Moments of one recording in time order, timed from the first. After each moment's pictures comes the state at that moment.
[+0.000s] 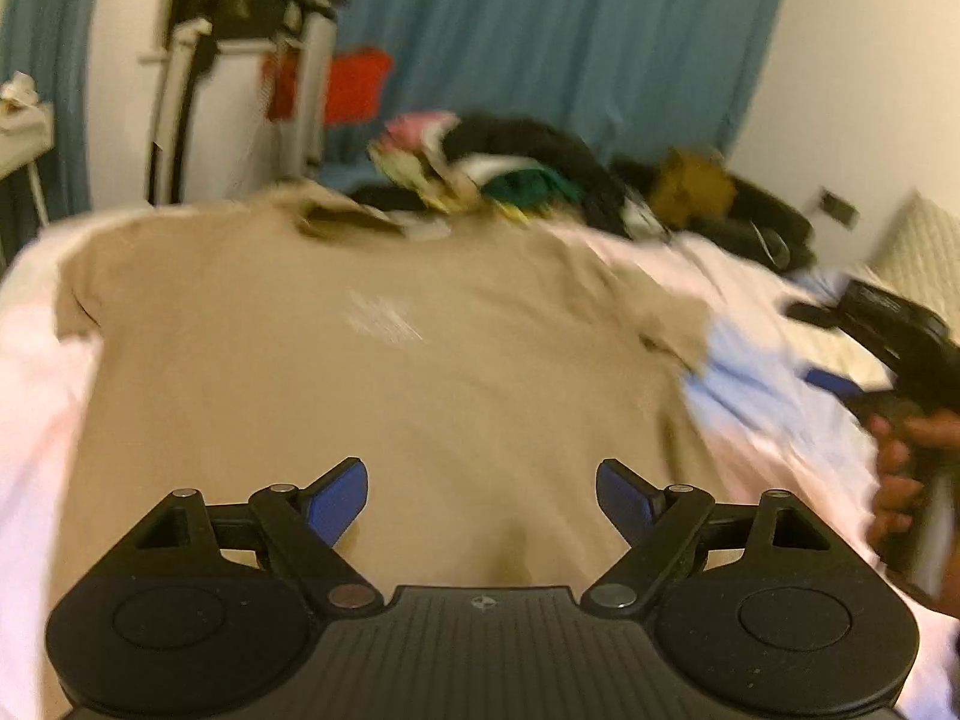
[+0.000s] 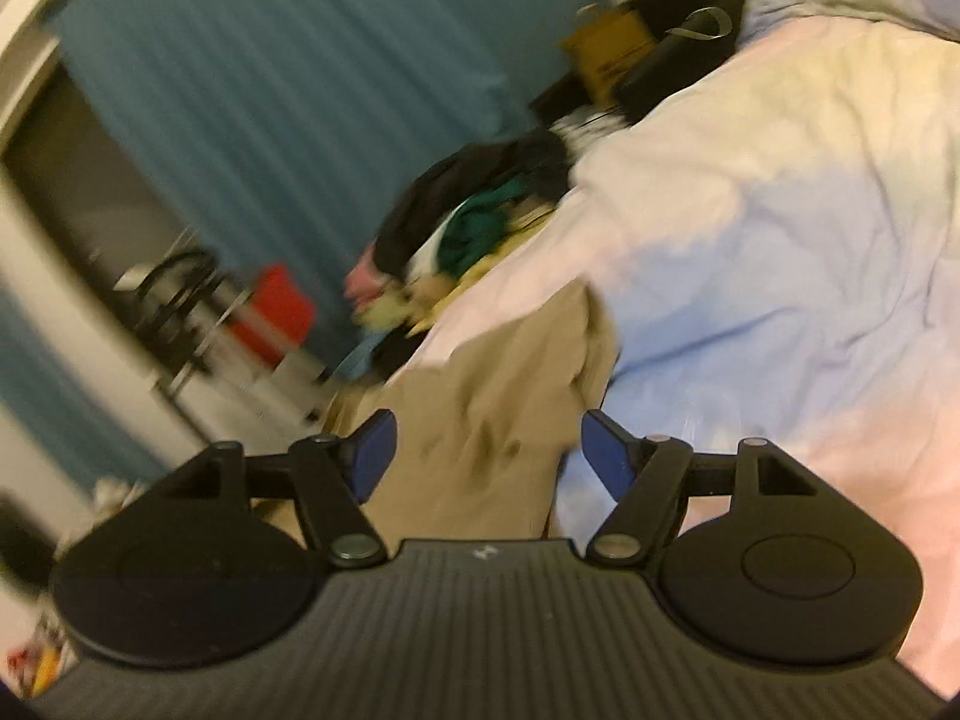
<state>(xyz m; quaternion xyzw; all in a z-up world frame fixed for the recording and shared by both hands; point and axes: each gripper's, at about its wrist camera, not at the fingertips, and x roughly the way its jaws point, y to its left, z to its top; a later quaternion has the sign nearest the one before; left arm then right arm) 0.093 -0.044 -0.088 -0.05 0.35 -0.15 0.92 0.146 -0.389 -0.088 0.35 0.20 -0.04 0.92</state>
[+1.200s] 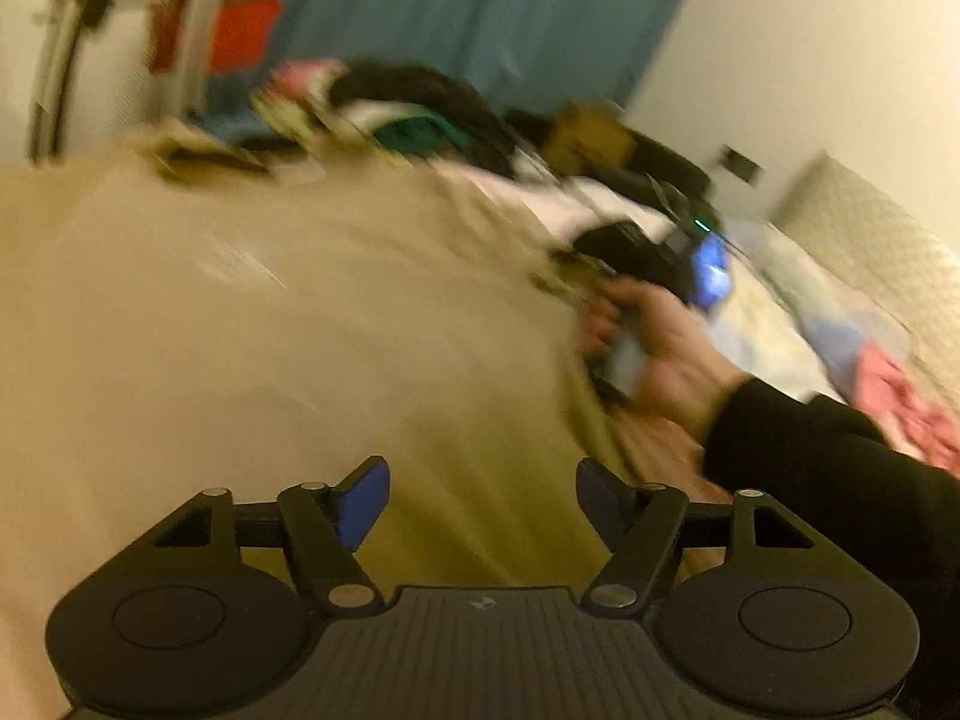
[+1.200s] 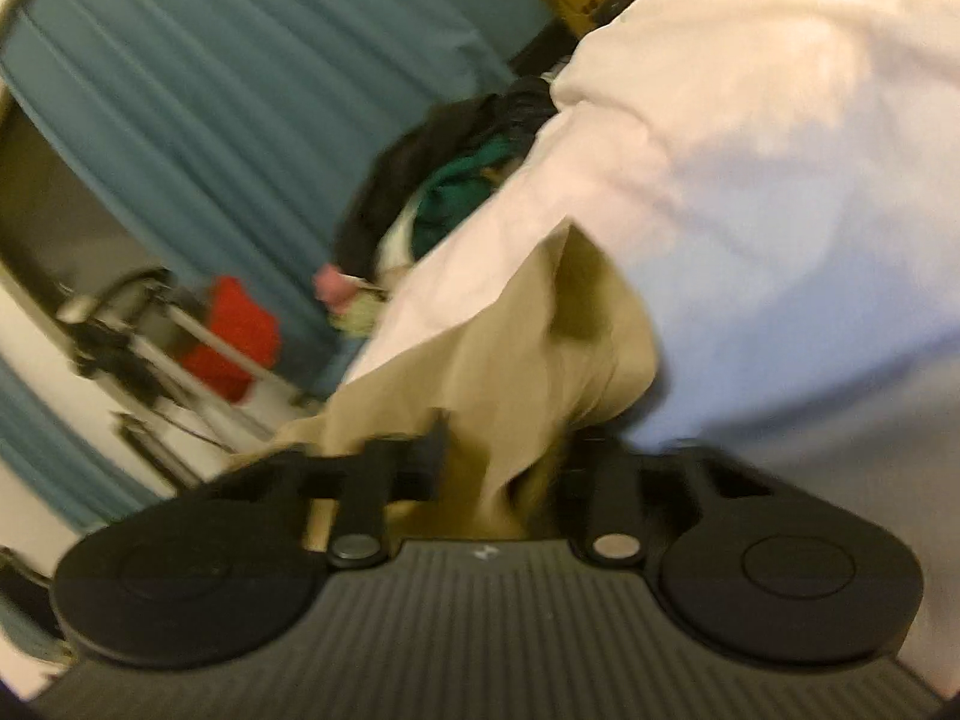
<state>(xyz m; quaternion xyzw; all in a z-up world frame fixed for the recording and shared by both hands) 0.122 -0.033 -0.113 -0.07 0.35 -0.23 0.91 0.341 -0.418 -0.196 0.40 0.21 -0.05 0.89</state>
